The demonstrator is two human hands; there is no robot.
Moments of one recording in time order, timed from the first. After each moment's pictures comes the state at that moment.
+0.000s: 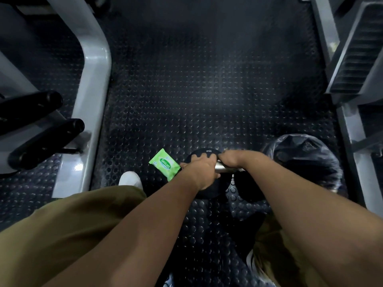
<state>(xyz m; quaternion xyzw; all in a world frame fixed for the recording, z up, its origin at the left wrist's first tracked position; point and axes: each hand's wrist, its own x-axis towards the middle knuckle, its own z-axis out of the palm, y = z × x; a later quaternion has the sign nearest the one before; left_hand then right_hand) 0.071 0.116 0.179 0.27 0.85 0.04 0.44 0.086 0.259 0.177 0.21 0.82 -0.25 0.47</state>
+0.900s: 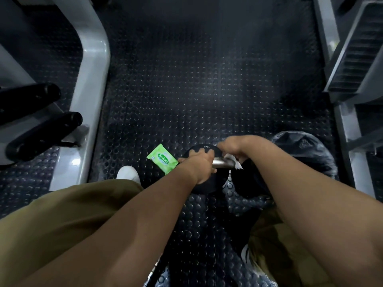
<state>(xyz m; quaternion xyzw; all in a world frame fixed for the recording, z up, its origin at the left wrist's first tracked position) 0.070 0.117 0.186 0.26 0.84 0.03 0.47 0.075 0.271 0.197 0.27 0.78 -0.31 0.47</state>
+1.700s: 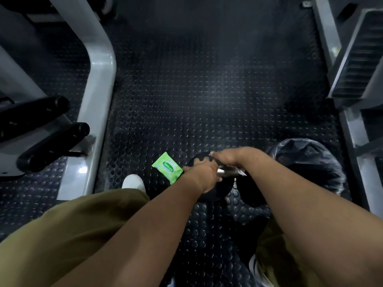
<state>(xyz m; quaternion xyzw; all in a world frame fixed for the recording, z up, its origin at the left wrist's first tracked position) 0.068 0.123 0.188 0.24 0.84 0.02 0.49 0.071 0.258 0.179 0.26 0.75 -0.36 0.49</state>
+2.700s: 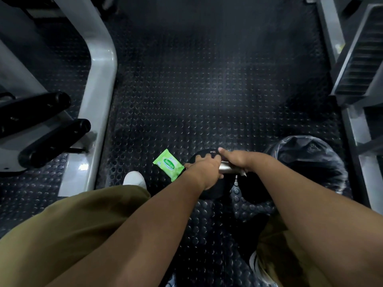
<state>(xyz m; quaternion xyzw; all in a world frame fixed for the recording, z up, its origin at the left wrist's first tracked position) 0.068 0.120 0.185 0.26 0.84 0.03 0.48 0.093 0.267 0.167 0.30 0.75 -0.38 0.45</state>
